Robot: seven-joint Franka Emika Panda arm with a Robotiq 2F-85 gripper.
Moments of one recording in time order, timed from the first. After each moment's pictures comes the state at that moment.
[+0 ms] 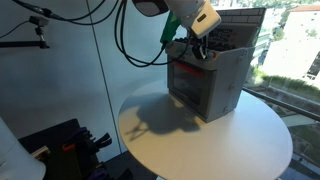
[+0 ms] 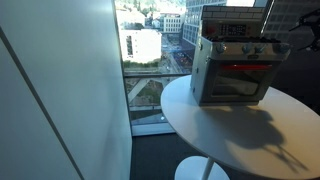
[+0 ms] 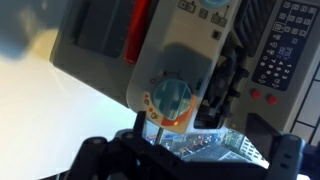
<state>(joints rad) -0.05 0.06 -0.14 -2.13 1.27 2.85 -0.03</state>
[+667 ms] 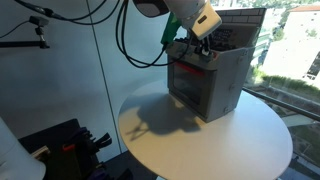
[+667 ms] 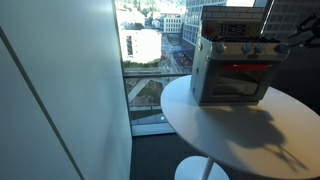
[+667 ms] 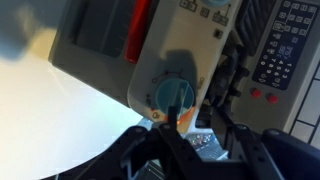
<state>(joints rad) -0.05 0.07 -0.14 -2.13 1.30 2.85 -0.06</state>
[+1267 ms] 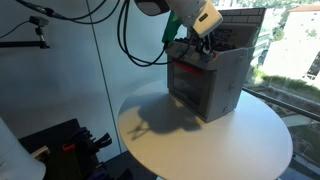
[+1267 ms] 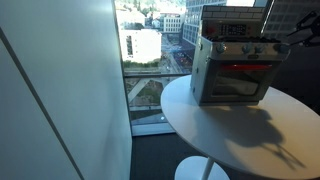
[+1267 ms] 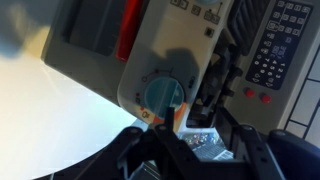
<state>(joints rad) -0.05 0.07 -0.14 -2.11 1.31 2.85 -0.07</state>
